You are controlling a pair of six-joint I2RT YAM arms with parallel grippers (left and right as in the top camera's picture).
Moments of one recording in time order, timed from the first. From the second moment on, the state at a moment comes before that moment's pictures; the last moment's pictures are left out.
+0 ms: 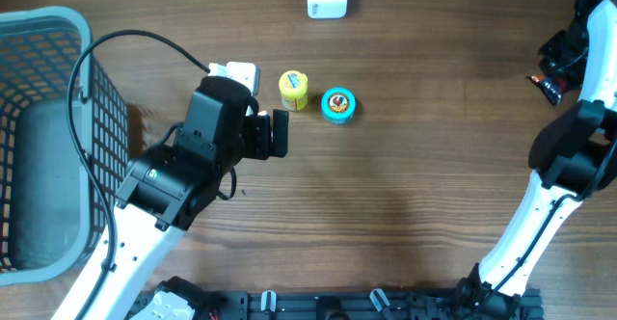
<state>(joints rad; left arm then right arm) -0.49 1.15 1.17 -0.83 -0.12 -0.33 -0.36 2.38 2.35 -1.53 0.26 0.52</state>
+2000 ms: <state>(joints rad) -0.49 1.15 1.17 -0.83 -0.12 -0.33 -0.69 2.20 1.84 -1.07 0.26 0.46</state>
